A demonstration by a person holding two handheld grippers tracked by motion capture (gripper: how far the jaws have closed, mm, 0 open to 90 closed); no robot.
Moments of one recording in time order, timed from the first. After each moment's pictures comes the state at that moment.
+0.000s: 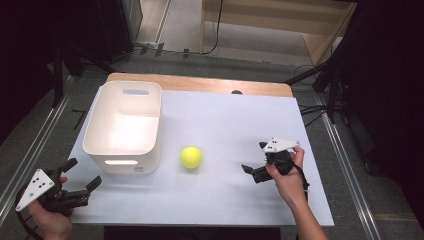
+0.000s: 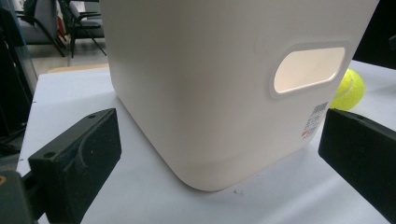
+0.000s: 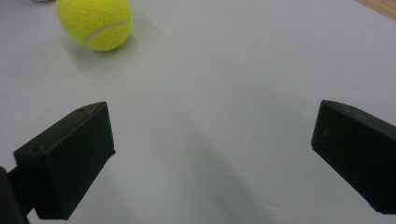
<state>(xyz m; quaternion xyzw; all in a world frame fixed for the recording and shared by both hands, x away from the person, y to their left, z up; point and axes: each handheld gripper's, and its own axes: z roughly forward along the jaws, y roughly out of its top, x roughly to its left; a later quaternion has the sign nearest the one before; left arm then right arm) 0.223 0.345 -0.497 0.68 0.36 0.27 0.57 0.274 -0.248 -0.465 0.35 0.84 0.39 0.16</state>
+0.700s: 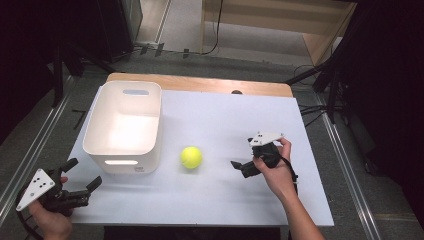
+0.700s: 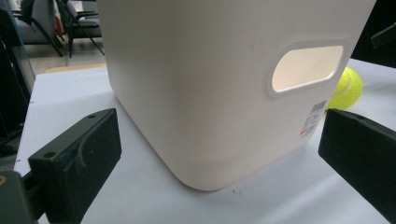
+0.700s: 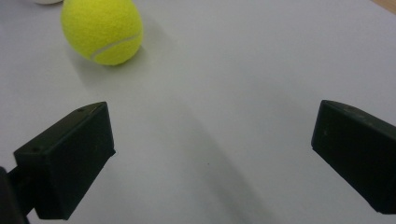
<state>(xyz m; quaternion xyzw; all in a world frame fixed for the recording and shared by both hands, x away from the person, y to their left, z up) 0.223 0.344 -0.497 0.69 0.36 0.27 0.57 0.295 -0.219 -0.461 0.34 0.85 0.37 0.15</state>
